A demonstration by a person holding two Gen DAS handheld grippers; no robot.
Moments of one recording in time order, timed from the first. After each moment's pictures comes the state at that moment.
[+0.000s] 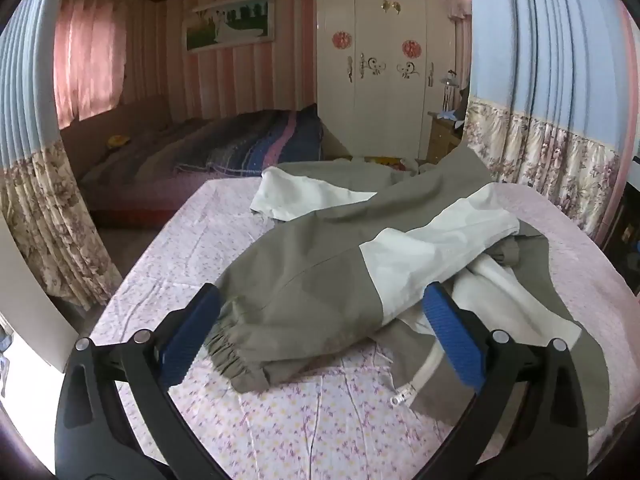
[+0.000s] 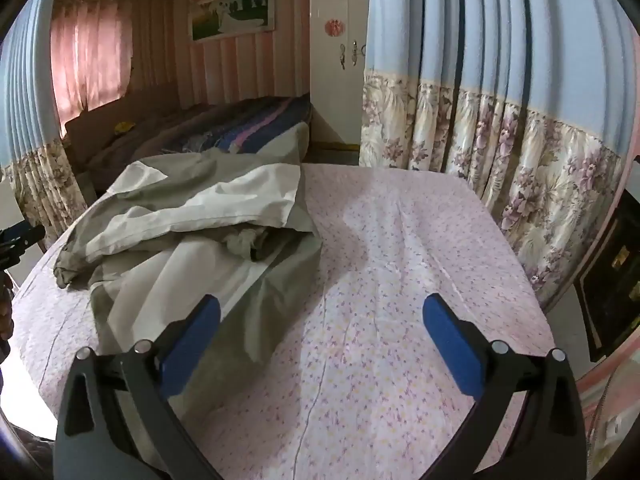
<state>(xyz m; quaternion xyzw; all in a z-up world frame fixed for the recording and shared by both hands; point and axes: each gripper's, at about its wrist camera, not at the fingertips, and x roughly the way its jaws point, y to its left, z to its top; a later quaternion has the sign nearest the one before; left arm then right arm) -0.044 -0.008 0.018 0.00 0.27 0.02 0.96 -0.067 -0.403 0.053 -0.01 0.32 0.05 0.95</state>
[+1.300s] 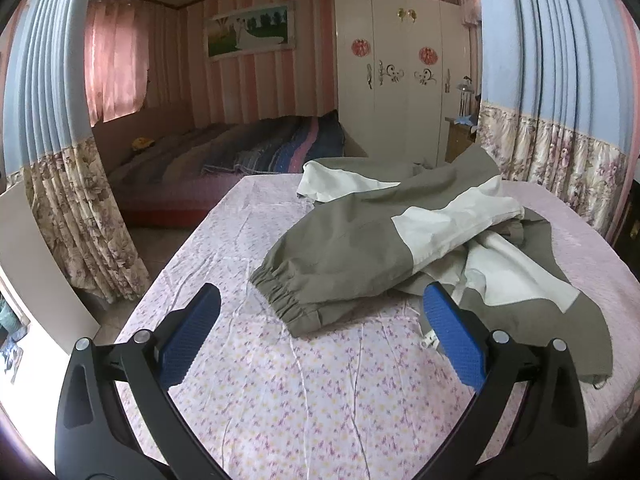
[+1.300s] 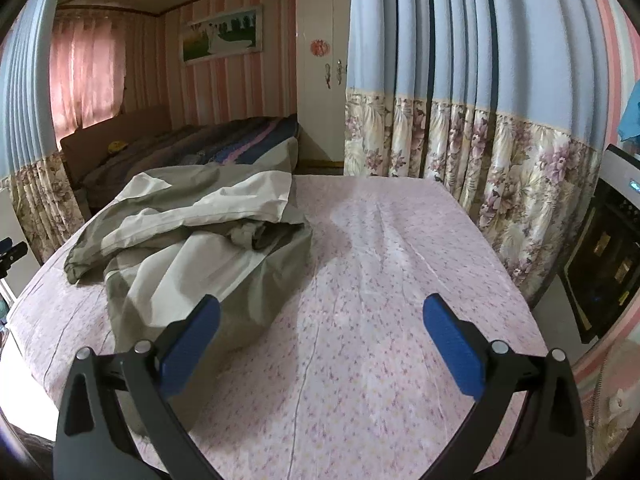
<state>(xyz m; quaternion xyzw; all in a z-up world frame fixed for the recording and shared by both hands) -0.107 0.020 0.014 0.00 0.26 0.06 0.96 -0.125 -0.412 0.053 0.00 0.28 0.02 0.96</state>
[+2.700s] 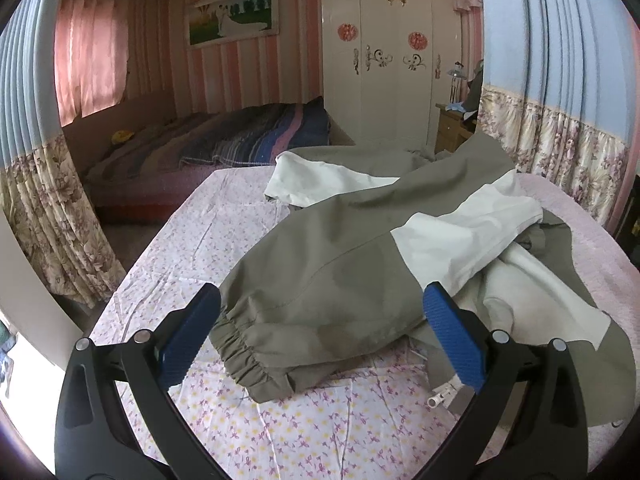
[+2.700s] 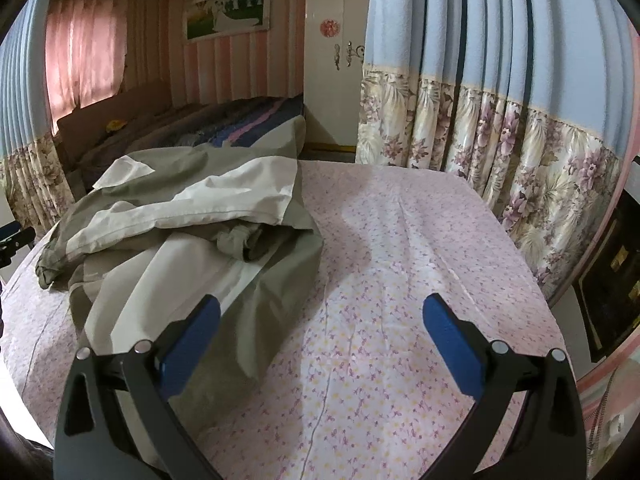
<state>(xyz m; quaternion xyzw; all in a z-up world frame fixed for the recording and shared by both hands) -0.021 0.012 -0.011 0.00 0.28 0.03 0.96 -0.047 -0.389 0.030 -0.02 0.31 0.03 0.95</state>
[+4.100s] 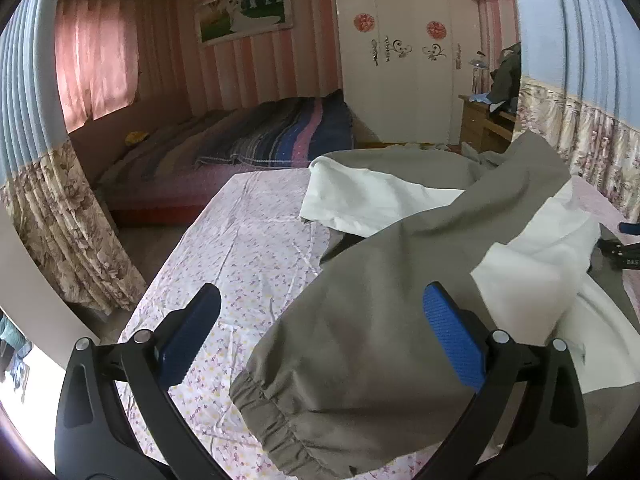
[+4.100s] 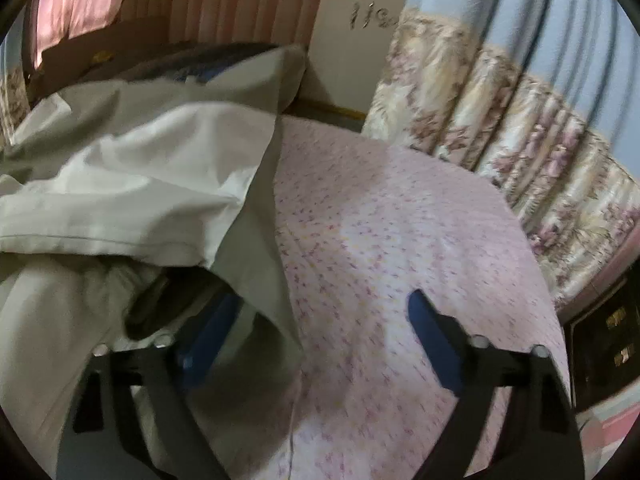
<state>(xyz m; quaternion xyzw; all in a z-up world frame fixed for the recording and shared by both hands) 0.057 0.055 -0.020 0.02 0.30 0.07 0.95 0.135 -0.363 -0.040 -0.12 0.39 0.01 0.91</state>
